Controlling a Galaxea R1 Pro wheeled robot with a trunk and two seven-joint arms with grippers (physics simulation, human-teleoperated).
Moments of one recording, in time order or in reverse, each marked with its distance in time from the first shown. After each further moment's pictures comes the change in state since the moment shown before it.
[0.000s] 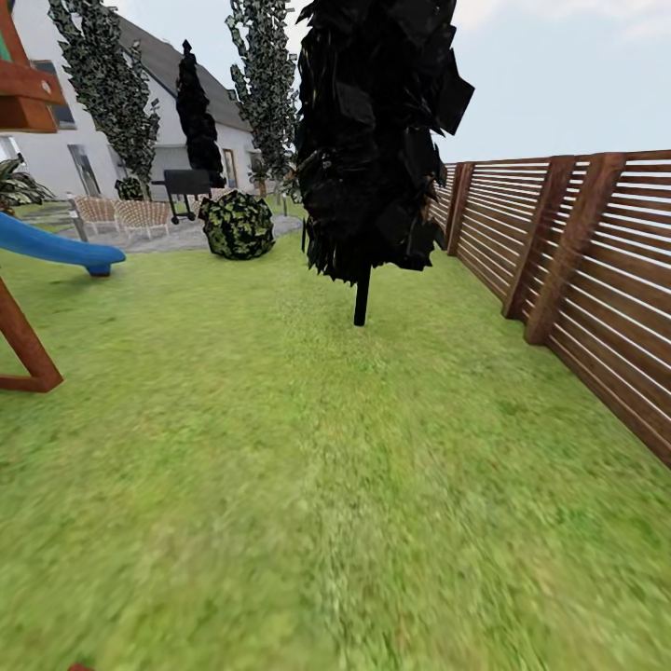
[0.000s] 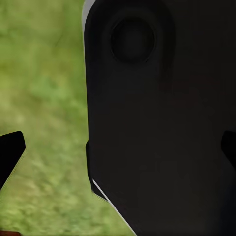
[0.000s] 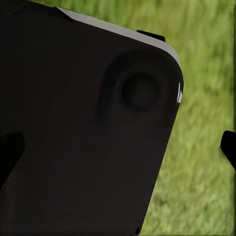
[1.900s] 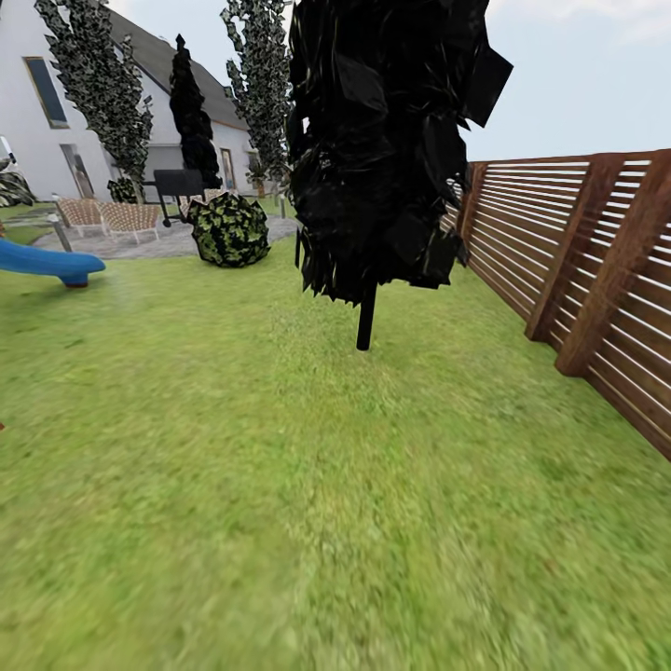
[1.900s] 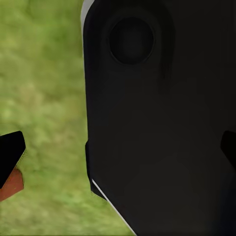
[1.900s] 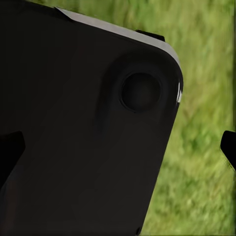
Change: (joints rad) left arm 0.000 -0.001 0.000 0.000 -0.002 0.000 0.000; right arm 0.000 0.000 -0.003 0.000 -0.002 0.000 0.000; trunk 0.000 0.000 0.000
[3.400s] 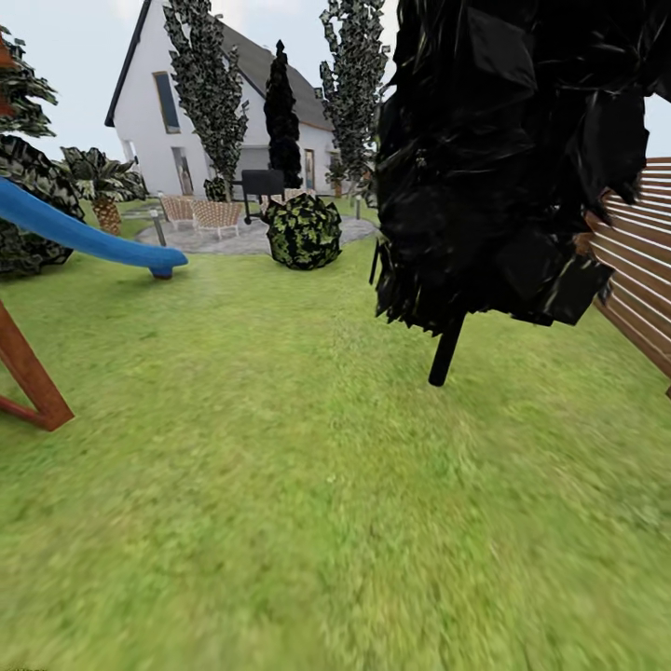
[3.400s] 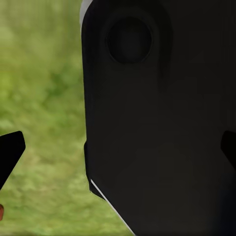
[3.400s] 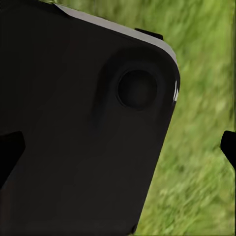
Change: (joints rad) left arm 0.000 -0.004 0.000 0.000 0.000 0.000 0.004; right arm 0.000 -0.006 0.006 0.003 0.010 0.000 0.000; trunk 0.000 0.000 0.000
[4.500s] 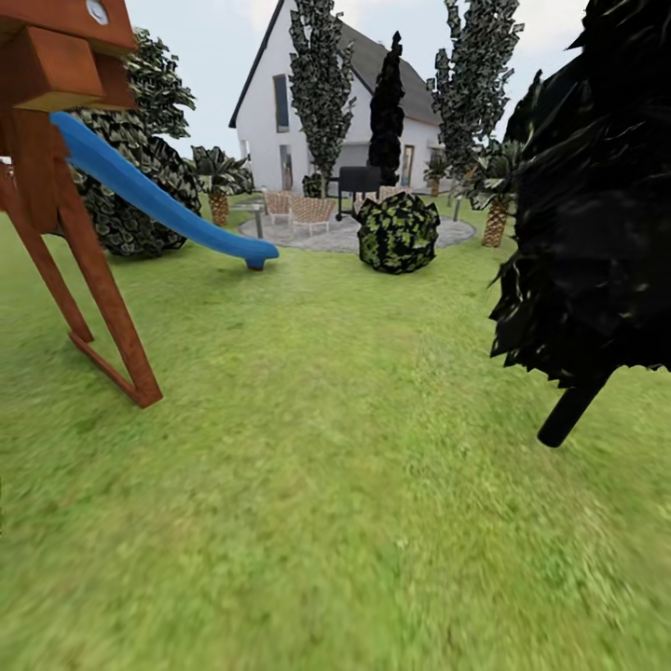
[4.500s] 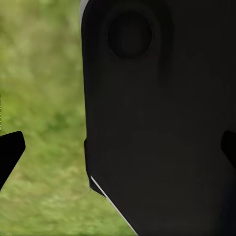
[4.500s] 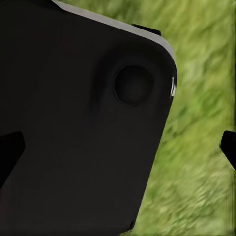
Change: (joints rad) left arm 0.000 0.000 0.000 0.000 0.000 0.000 0.000; right arm 0.000 -0.005 -0.001 -0.002 -0.006 0.001 0.000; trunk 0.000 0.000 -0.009
